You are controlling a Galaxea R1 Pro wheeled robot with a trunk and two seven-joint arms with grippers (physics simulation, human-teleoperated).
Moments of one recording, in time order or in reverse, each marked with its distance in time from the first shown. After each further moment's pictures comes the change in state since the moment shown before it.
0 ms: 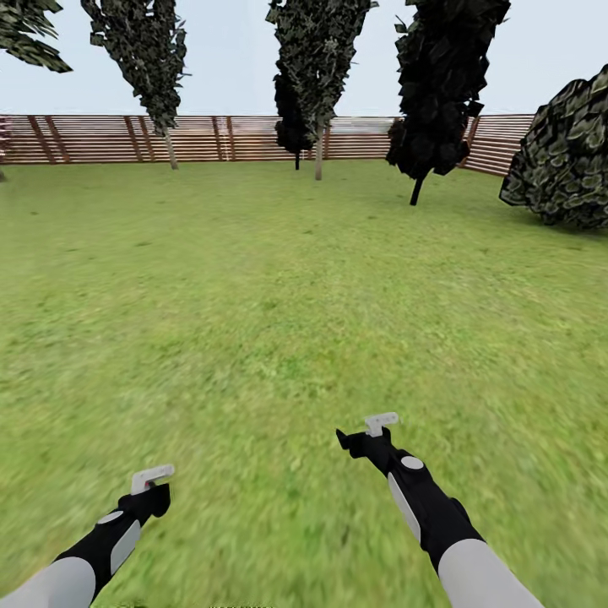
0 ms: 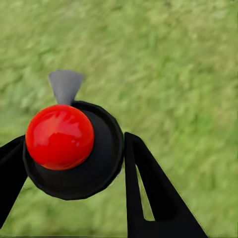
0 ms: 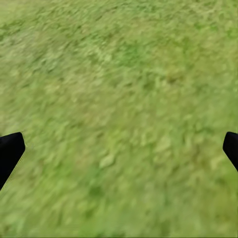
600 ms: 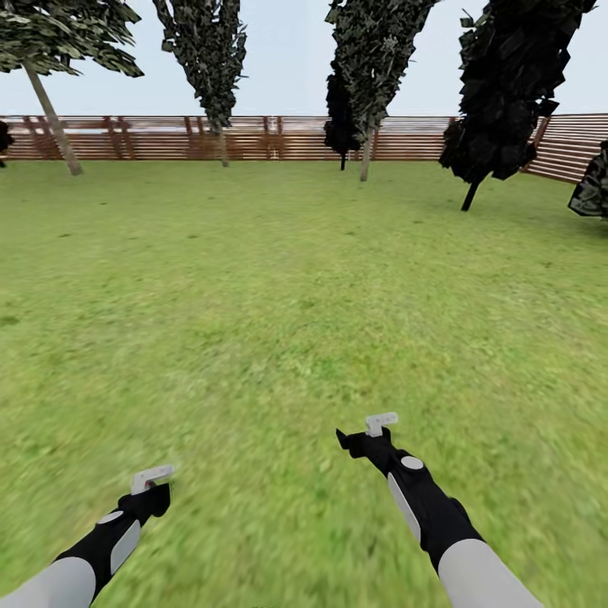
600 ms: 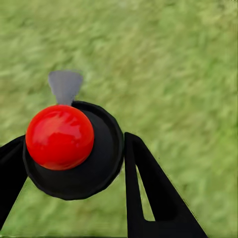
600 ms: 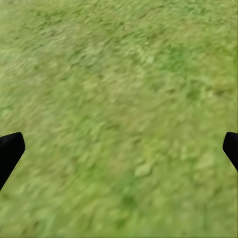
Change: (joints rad) left arm 0.000 0.000 0.000 0.000 0.000 0.000 0.000; right arm 0.000 0.000 0.001 0.000 0.000 0.000 0.000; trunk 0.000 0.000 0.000
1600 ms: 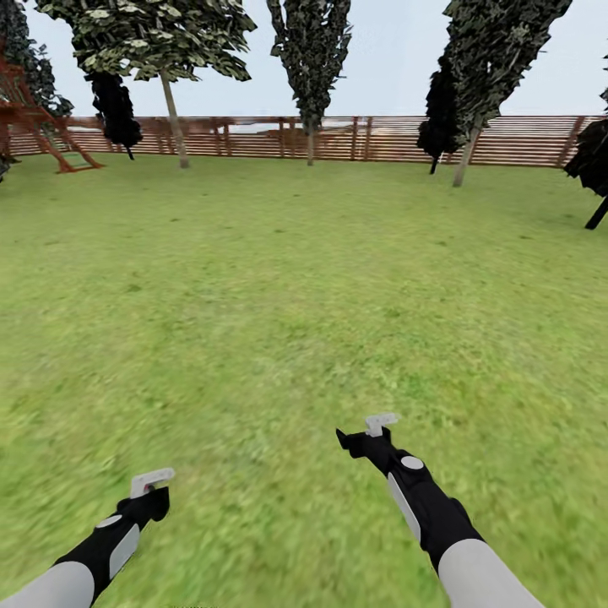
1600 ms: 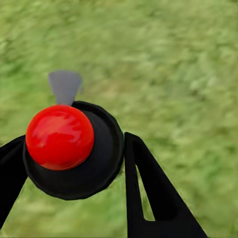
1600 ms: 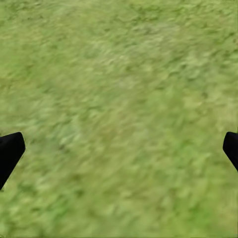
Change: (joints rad) left arm 0.011 0.000 0.000 -0.001 0.003 0.000 0.000; right arm 0.000 0.000 -0.001 0.000 0.000 0.000 0.000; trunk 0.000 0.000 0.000
